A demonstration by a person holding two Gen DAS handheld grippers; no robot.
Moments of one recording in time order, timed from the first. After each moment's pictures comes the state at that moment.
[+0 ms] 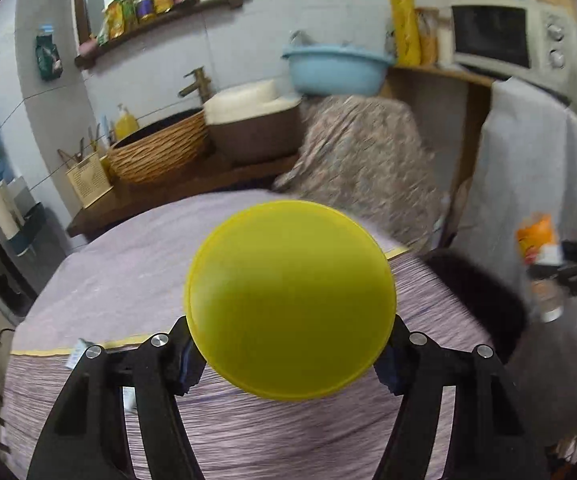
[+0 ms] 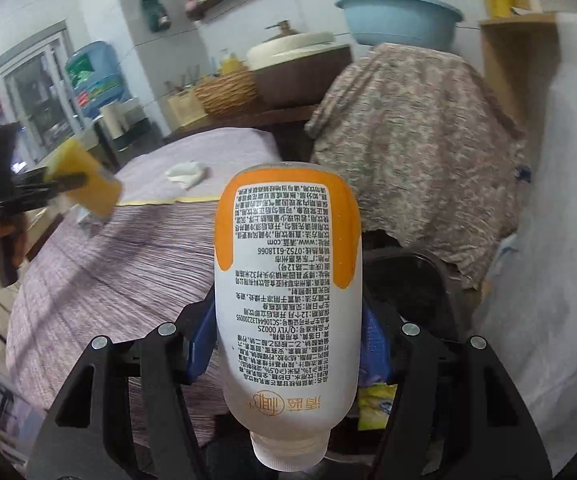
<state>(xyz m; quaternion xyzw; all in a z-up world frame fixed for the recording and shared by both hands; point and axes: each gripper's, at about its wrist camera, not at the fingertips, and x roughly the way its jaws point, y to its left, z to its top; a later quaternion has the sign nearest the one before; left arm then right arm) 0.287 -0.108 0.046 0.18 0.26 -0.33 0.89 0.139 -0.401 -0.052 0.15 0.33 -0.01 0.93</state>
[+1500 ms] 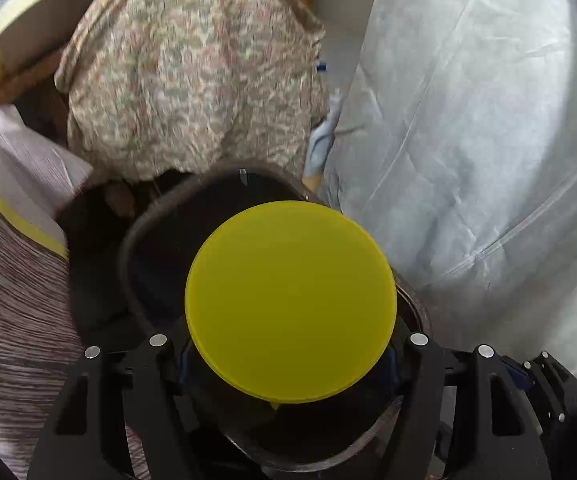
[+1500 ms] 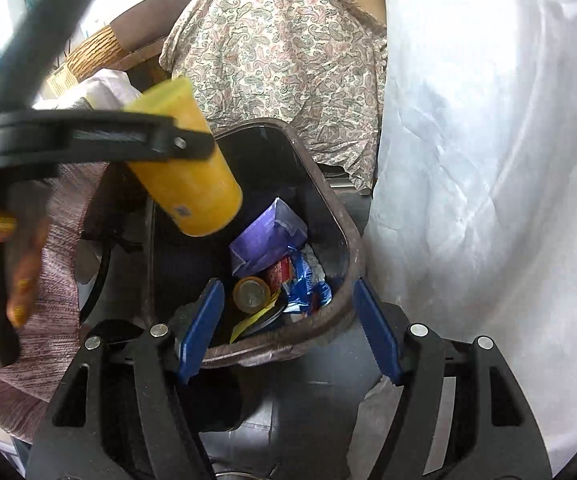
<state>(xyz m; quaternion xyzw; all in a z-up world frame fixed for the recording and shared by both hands) 0.242 -0.406 -0.147 0.18 0.47 -0.40 0.77 0.057 -0.440 -0.169 0.19 0.41 -0.18 0.87</state>
